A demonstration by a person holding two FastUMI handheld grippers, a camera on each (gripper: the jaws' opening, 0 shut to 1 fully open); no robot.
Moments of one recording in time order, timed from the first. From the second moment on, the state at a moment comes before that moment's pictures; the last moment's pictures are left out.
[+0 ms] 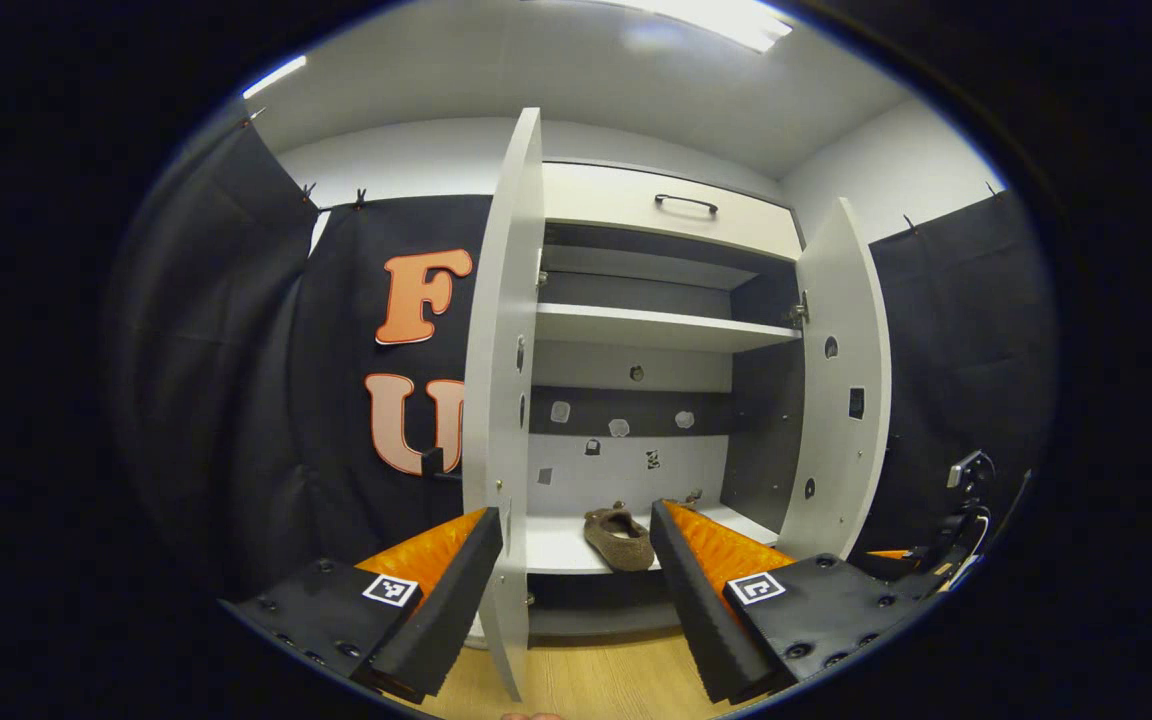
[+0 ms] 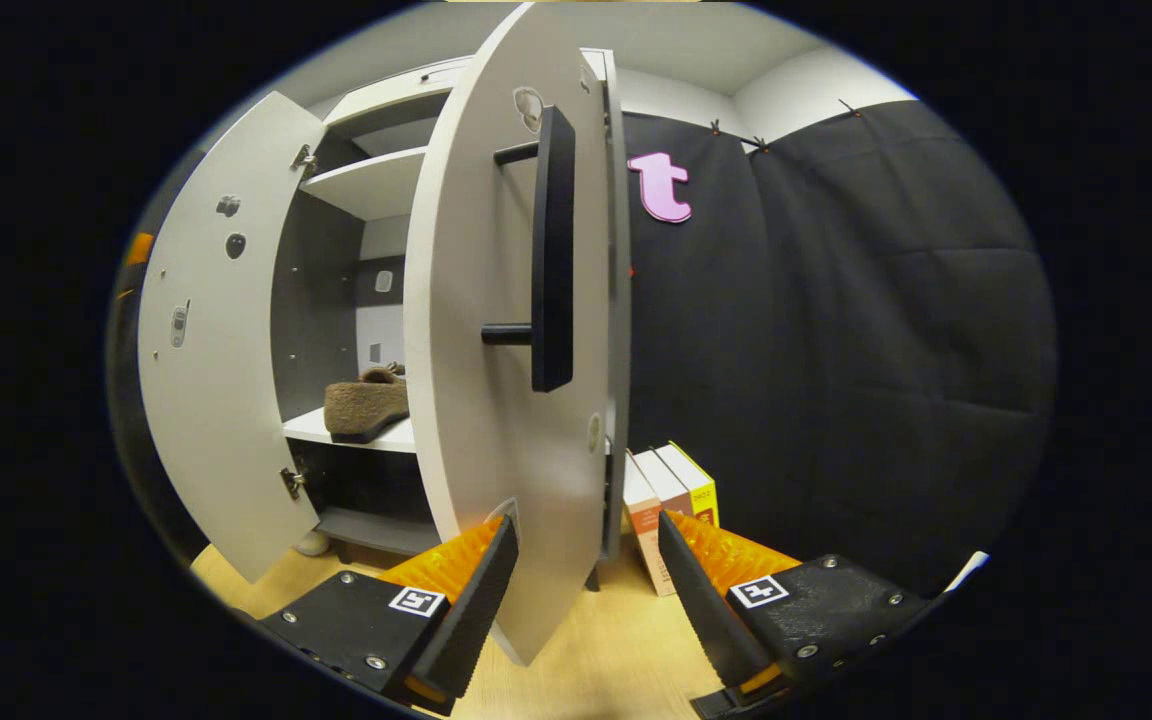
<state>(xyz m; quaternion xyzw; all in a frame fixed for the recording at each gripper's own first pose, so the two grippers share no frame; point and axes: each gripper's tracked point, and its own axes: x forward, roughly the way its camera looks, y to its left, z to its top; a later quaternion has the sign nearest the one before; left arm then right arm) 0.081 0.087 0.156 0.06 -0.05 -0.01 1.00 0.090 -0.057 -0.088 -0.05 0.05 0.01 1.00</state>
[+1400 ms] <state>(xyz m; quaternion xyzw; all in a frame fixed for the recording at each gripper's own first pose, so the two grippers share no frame) 0.068 0.268 0.054 0.01 0.00 0.11 0.99 0.187 0.049 -0.082 -0.06 0.04 0.04 1.00</state>
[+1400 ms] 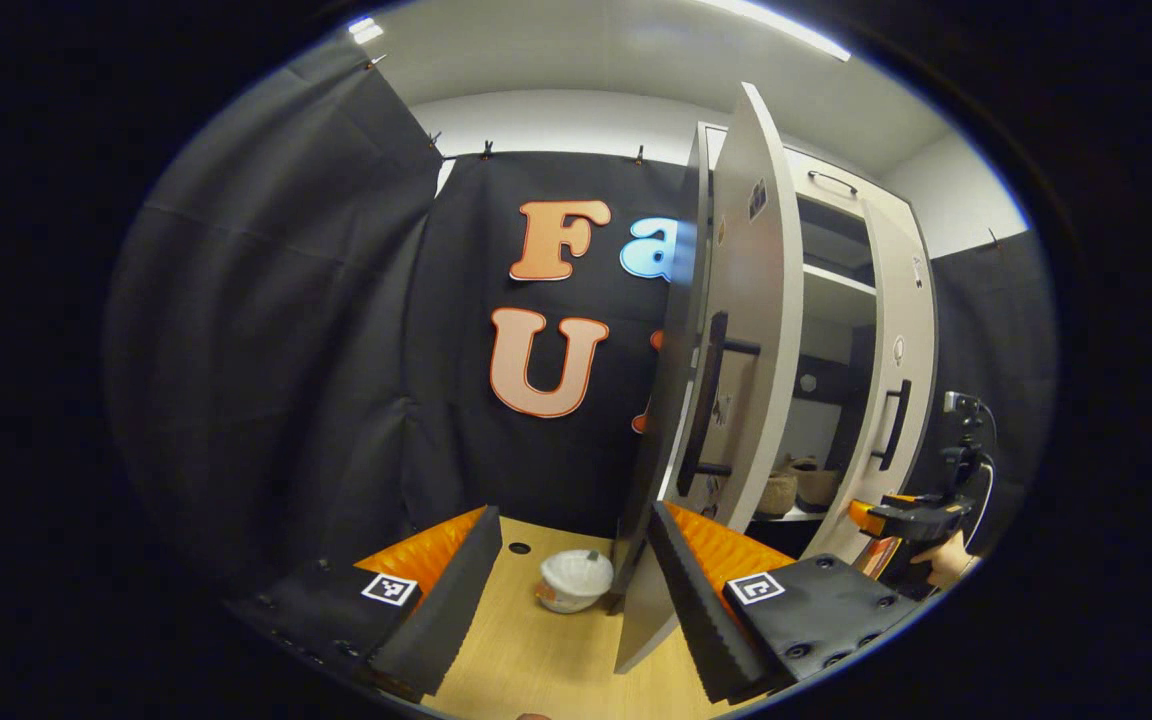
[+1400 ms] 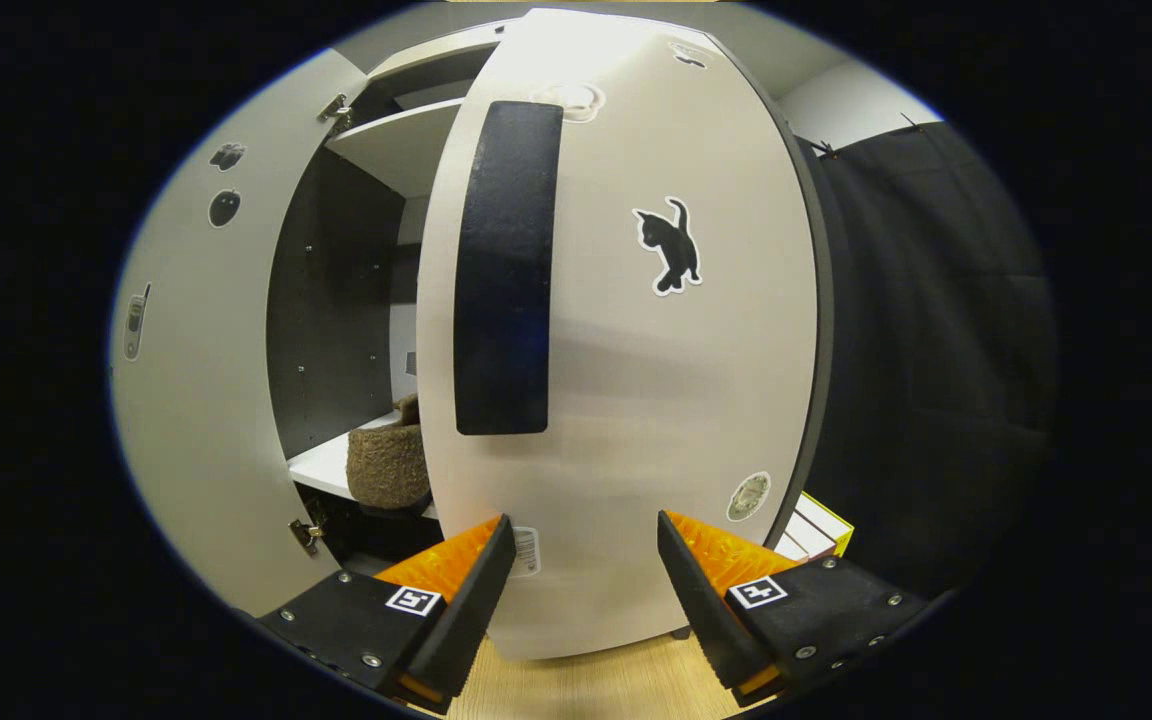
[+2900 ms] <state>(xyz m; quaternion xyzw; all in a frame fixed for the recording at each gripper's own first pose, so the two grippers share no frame) 0.205 0.143 -0.028 0.05 0.07 -0.03 1.00 0.108 -0.022 -0.034 -0.05 0.01 0.03 1.00</state>
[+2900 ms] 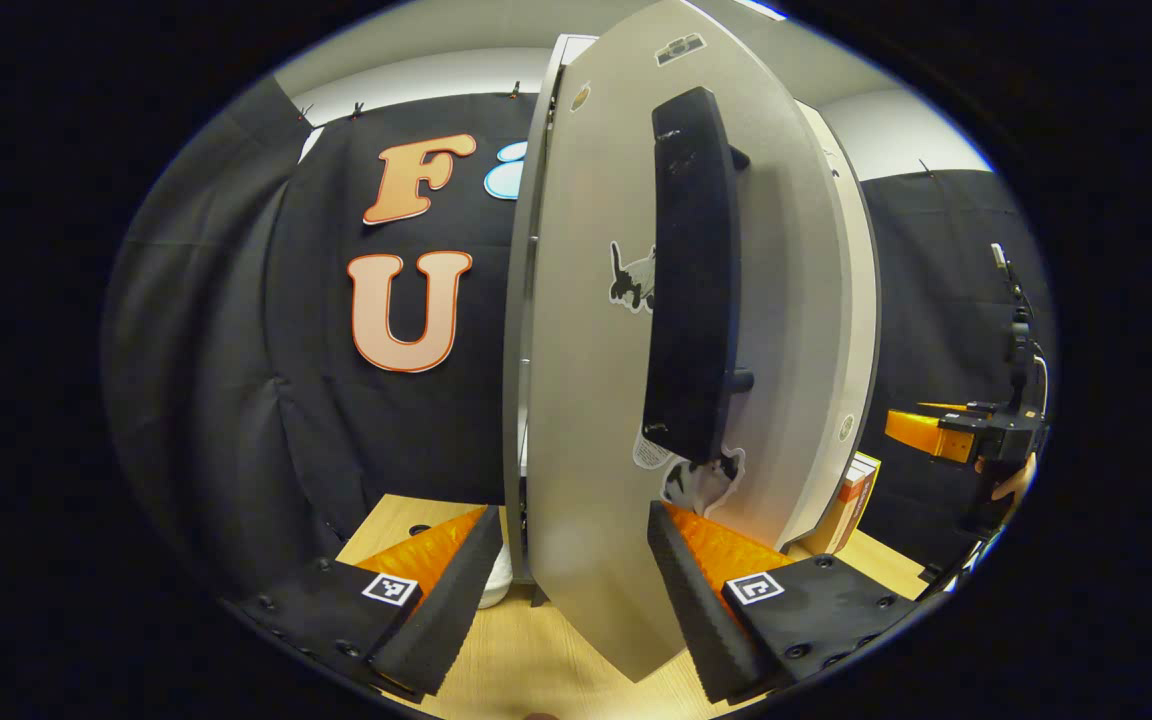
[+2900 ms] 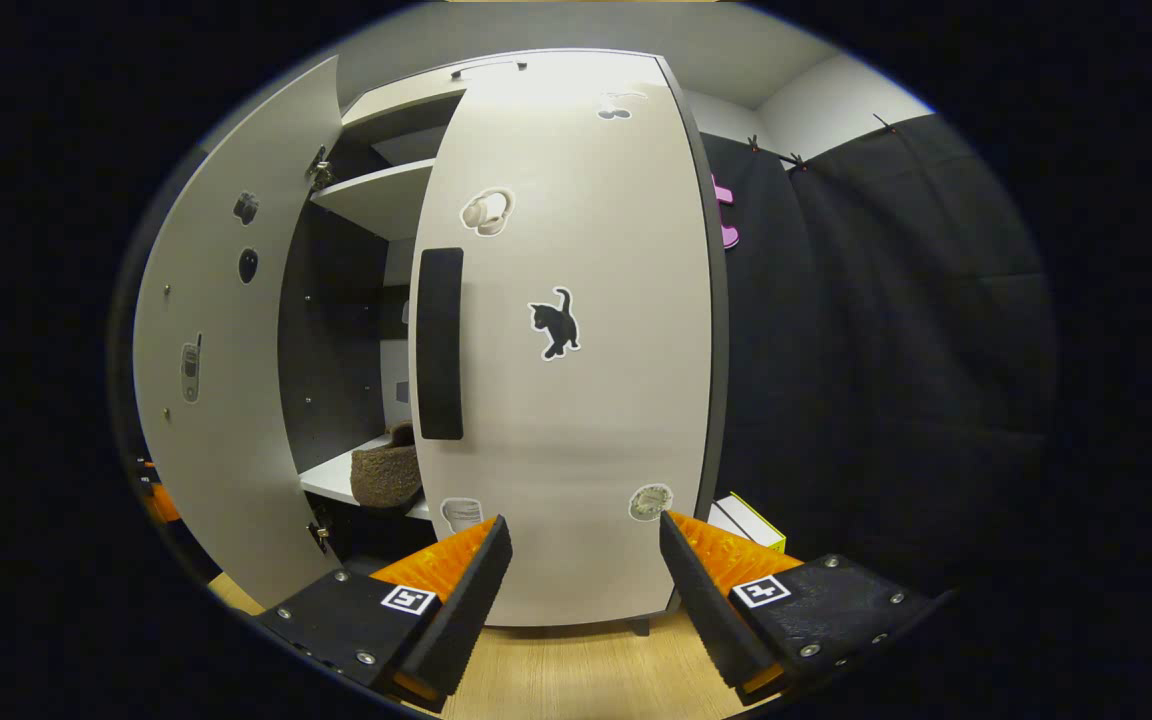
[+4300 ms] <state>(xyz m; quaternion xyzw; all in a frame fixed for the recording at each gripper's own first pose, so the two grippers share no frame) 0.300 0.075 -0.053 0.06 0.09 0.05 0.99 0.100 -0.103 -0.021 -0.03 0.03 0.05 1.00</state>
